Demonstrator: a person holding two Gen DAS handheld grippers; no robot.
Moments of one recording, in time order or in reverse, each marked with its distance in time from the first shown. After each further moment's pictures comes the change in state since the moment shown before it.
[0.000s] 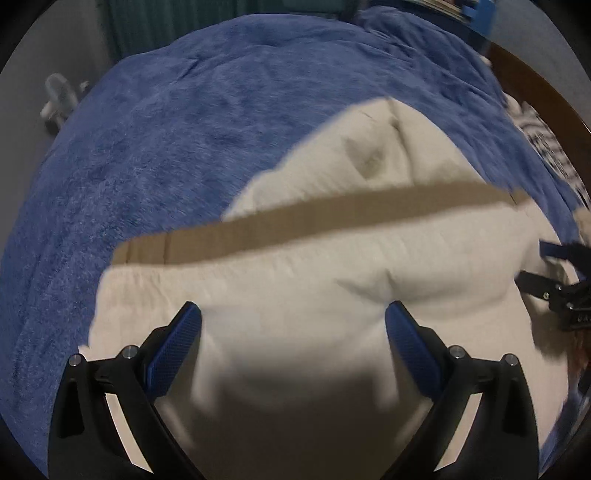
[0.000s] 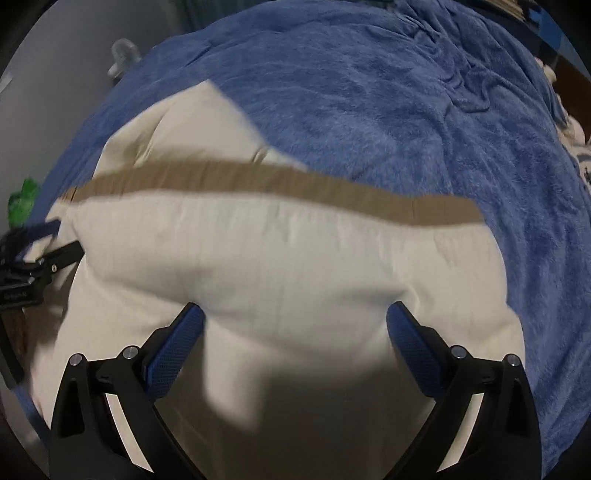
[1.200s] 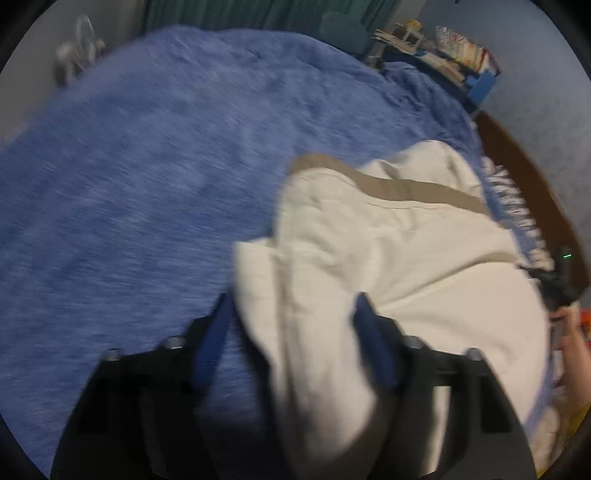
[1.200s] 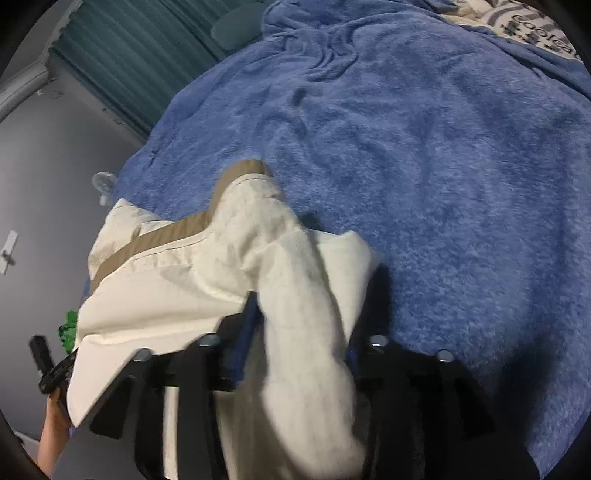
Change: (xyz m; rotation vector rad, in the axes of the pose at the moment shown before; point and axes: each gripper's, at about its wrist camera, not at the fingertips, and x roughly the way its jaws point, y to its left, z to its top) left arm -0.020 0.163 -0.095 -0.154 -0.115 -0.234; right arm -0.017 -0.166 -0.078 0.452 -0.195 0.171
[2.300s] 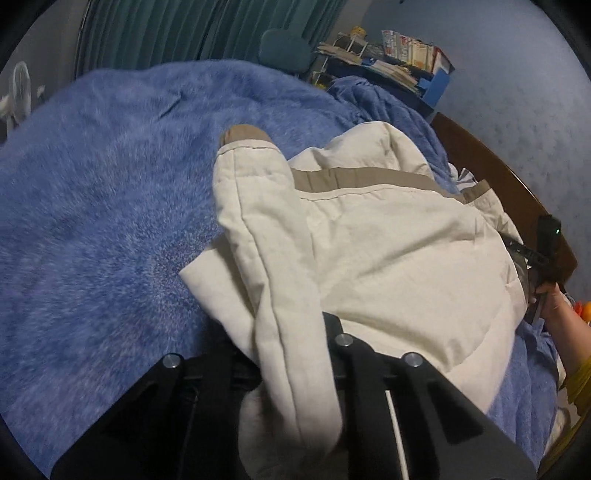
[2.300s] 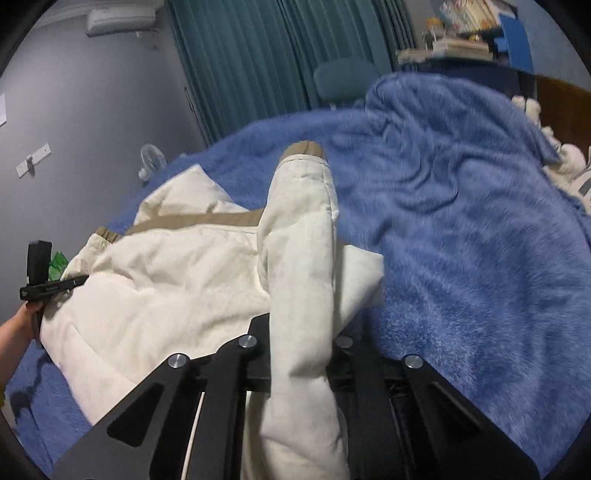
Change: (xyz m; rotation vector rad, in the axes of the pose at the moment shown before) left arm 0.075 -0.034 0.118 0.157 -0.097 -0.204; right arm 0.023 0.070 0.101 -0.453 -0.242 0.108
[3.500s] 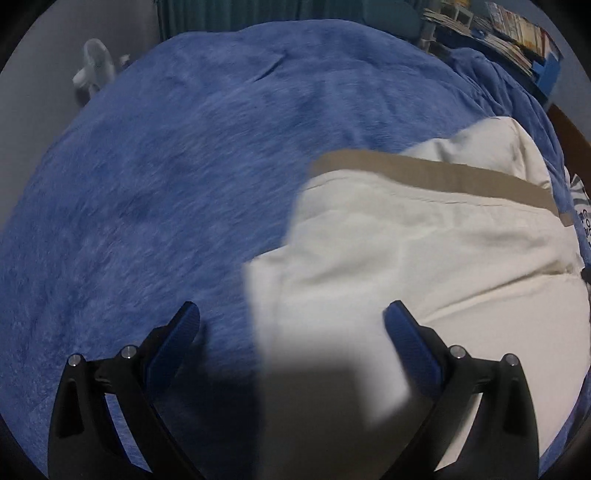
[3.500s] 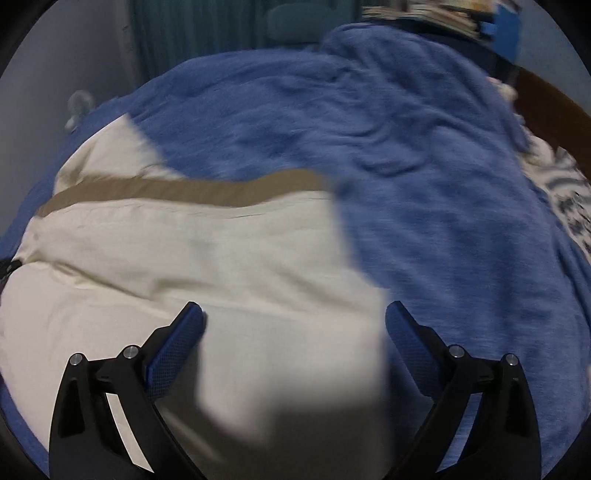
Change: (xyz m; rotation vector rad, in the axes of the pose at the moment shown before) left arm 0.062 0.045 0.033 -0.157 0.181 0.420; right arm 0.080 -0.025 0.018 0.006 0.258 -0.324
